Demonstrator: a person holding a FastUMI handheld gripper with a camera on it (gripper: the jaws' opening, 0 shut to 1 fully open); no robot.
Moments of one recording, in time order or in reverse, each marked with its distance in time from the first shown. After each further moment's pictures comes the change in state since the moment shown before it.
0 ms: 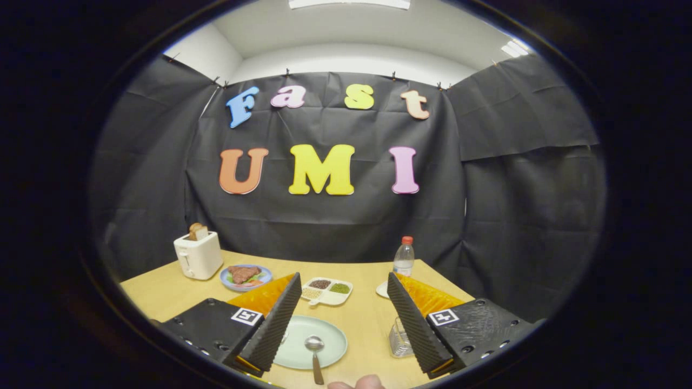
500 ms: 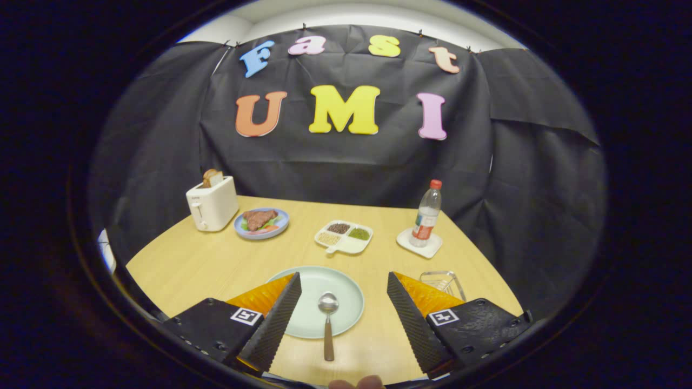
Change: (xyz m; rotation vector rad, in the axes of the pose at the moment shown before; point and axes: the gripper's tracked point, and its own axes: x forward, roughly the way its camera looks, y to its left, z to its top) arm 0.001 0.032 -0.079 -0.051 0.398 0.100
